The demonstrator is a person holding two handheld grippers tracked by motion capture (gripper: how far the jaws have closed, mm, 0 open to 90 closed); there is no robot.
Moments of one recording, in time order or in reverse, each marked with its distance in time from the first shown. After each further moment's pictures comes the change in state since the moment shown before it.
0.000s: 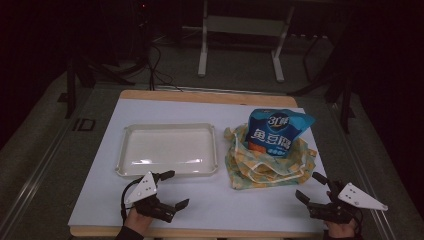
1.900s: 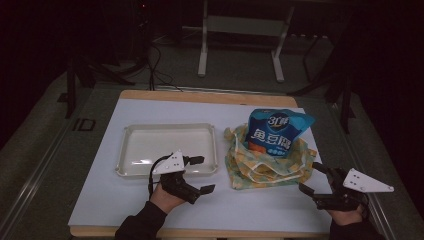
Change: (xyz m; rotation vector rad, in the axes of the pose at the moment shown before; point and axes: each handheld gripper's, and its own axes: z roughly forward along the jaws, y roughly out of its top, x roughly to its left) left arm 0.007 0.057 0.069 0.006 -0.219 -0.022; right arm -0.021 0.035 0.005 0.035 0.128 -0.058
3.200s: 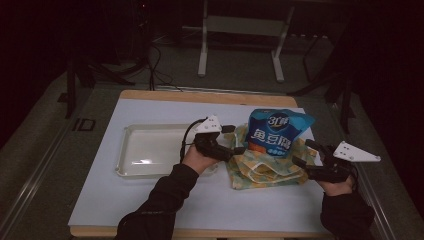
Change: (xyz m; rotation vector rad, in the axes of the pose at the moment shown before) left arm 0.054 0.072 0.093 0.036 0.018 0.036; right arm -0.039 0.030 0.043 -0.010 -0.028 0.033
